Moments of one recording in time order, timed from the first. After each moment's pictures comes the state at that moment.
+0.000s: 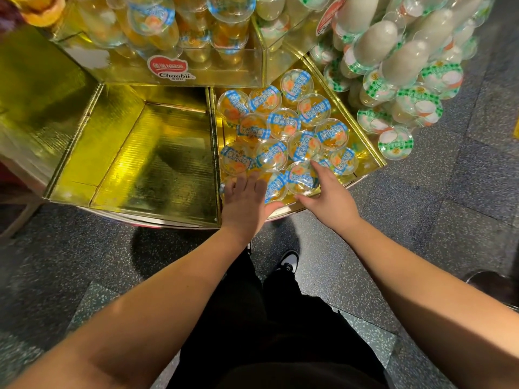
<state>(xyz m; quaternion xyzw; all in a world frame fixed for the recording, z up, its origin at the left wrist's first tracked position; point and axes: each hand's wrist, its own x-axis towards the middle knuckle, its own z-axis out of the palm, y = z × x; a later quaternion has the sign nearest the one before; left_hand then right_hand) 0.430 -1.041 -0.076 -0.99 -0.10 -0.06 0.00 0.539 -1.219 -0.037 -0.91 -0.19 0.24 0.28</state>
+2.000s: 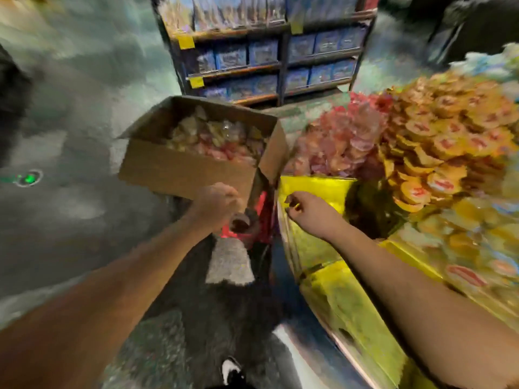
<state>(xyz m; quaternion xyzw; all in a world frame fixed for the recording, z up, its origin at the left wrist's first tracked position) 0.087 -0.560 0.169 -0.77 -0.56 -0.11 -0.30 0.309 -0.654 0.170 -0.74 -0.61 0.24 0.16</state>
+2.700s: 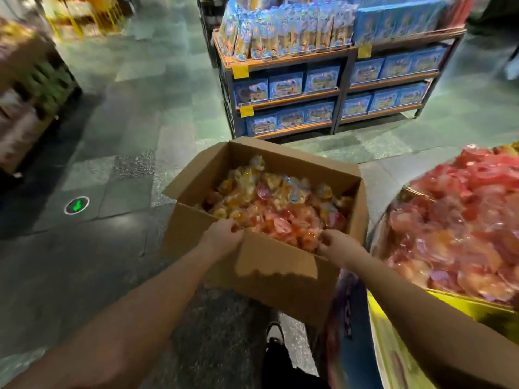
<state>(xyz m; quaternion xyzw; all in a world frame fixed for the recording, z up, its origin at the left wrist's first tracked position) -0.012 -0.204 0.109 -0.71 -0.63 -0.06 -0.29 0.266 -0.278 0.083 -0.75 -0.60 0.28 0.06</state>
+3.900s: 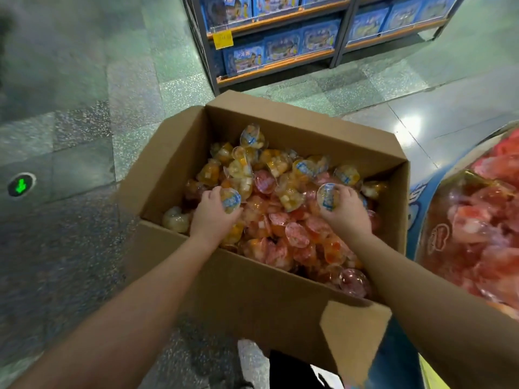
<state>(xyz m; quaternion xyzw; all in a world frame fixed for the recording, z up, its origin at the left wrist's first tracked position) 0.002 0.019 -0.016 -0.69 -0.66 -0.08 -0.28 0.283 -0.058 -0.038 -0.84 -0.46 0.21 0.16</state>
